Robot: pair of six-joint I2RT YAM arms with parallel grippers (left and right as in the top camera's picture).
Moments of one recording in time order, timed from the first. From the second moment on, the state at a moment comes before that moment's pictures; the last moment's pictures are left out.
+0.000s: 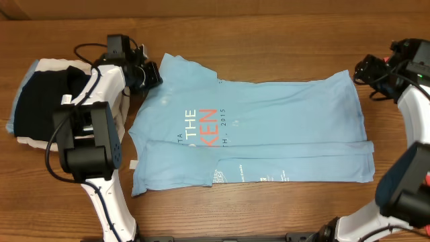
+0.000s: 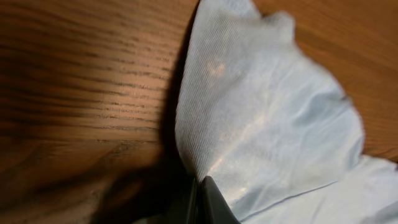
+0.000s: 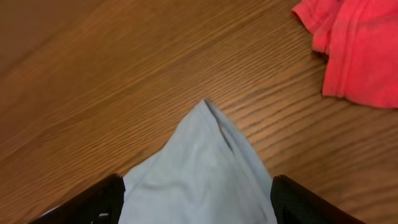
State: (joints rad) left arm 0.05 2.19 1.59 -0.55 0.43 -0.29; right arm -0.38 1.82 1.38 -0.48 -0.21 0.20
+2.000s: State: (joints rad) left arm 0.13 1.93 1.60 -1.02 0.31 -0.39; right arm -0.36 1.86 1.39 -0.75 -0.05 0.24
